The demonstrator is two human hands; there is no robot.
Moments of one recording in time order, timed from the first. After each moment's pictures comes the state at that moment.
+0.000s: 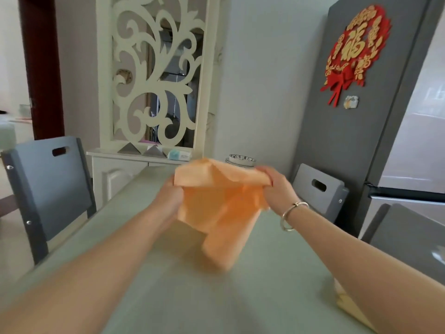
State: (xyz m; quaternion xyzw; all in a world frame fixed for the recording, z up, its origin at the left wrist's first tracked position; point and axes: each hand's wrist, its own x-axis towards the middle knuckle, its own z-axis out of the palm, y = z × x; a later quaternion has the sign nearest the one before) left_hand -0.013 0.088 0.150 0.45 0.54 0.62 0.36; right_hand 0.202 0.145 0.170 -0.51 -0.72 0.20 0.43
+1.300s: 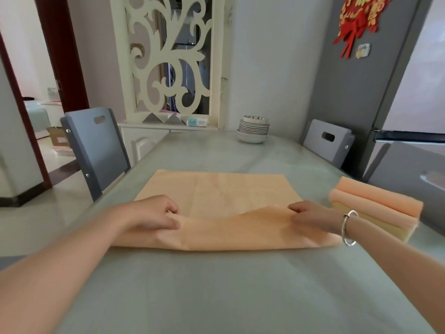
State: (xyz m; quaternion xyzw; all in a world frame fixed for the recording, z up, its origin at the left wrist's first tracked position) left_hand -0.089 -0.063 0.045 0.74 0.64 0.09 0.19; right_hand 0.276 -0.004 0.057 -0.53 -0.80 0.26 0.10
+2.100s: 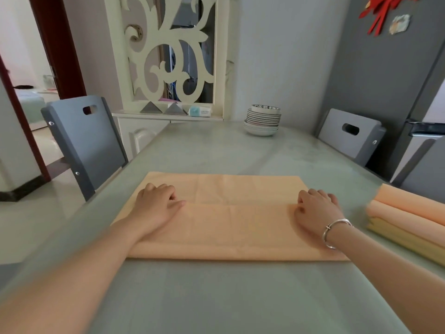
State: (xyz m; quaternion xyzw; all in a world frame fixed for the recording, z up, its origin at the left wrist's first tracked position) left_hand -0.113 0.037 -0.008 0.66 0.71 0.24 -0.05; right_hand 0.250 0.103 0.005 -0.63 -0.76 -0.11 0.10
